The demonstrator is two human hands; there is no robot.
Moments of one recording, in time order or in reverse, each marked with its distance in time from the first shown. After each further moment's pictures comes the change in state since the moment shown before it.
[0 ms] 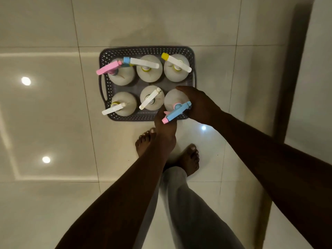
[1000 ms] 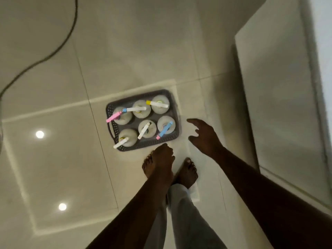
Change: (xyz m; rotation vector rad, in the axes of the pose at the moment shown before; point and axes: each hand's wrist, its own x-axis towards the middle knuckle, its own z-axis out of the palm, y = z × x) left_hand -0.122 0.055 -0.033 -0.104 -0.074 -0.326; right_hand -0.119 -0.024 -0.034 0.466 0.295 0.304
